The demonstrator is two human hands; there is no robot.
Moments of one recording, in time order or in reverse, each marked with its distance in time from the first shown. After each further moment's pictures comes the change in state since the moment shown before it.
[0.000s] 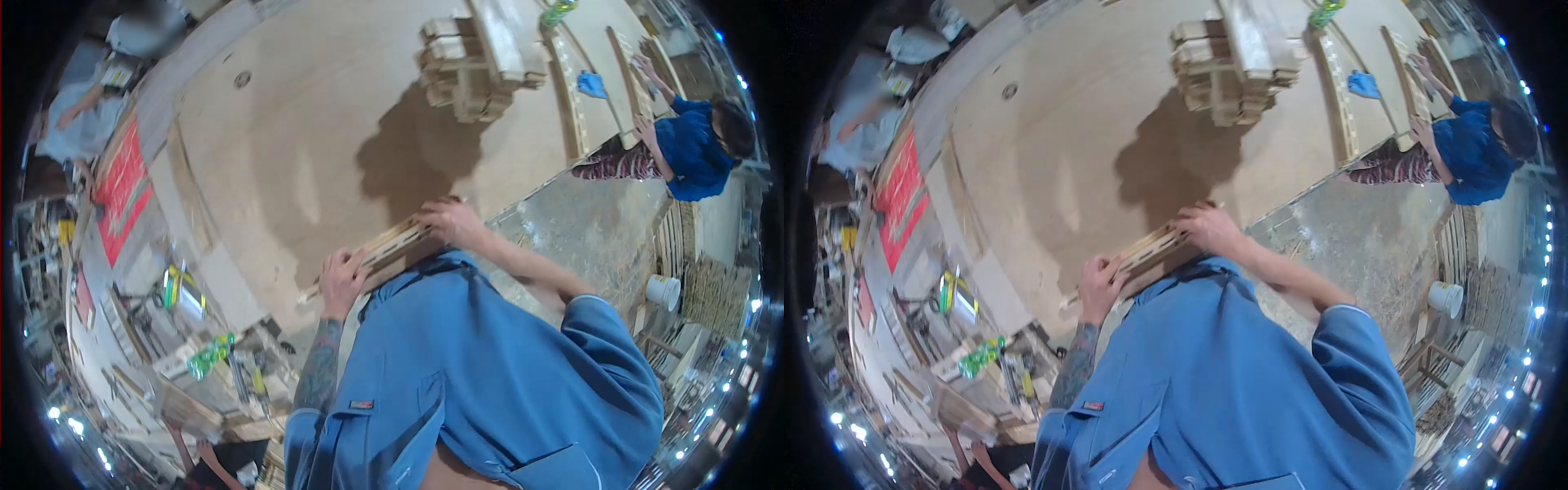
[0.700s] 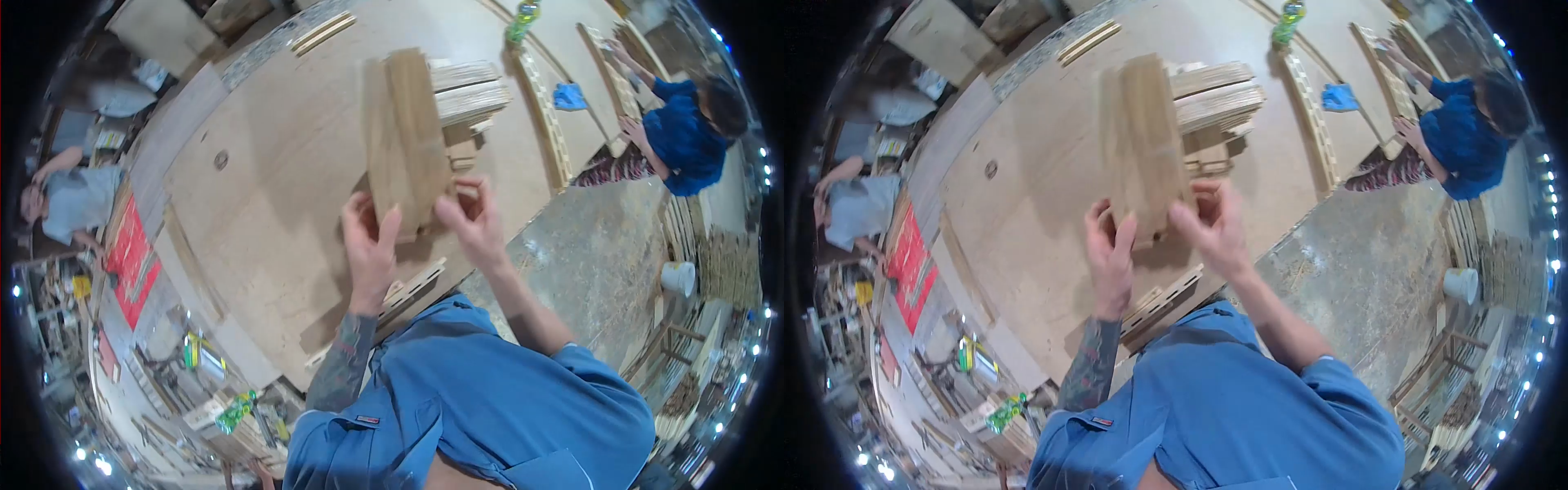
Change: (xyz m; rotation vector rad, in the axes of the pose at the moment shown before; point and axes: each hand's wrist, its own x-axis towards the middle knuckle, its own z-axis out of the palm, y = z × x) left_hand 0.233 0.187 -0.068 -1.307 0.235 -0.186; right_hand 0.063 -0.009 -0.155 1.147 0.735 0.490
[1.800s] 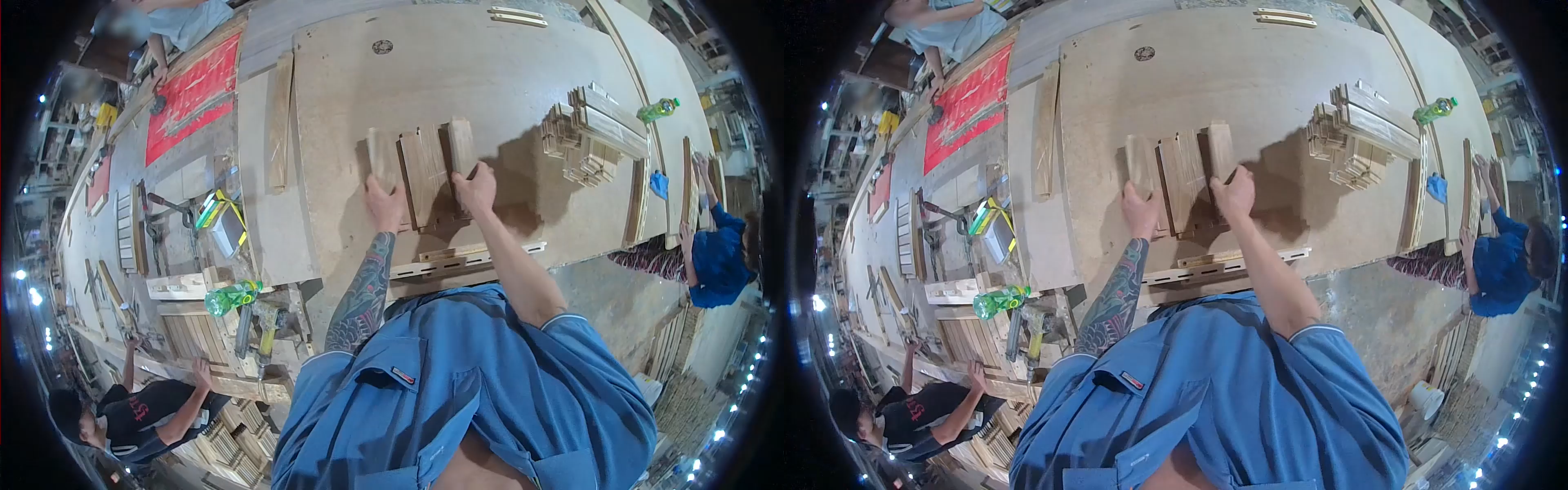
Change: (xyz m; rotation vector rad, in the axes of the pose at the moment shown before) left_hand -0.046 -0.125 -0.294 0.773 0.741 -0.121; right_hand 0.003 0.226 0.181 -1.076 -0.055 -0.042
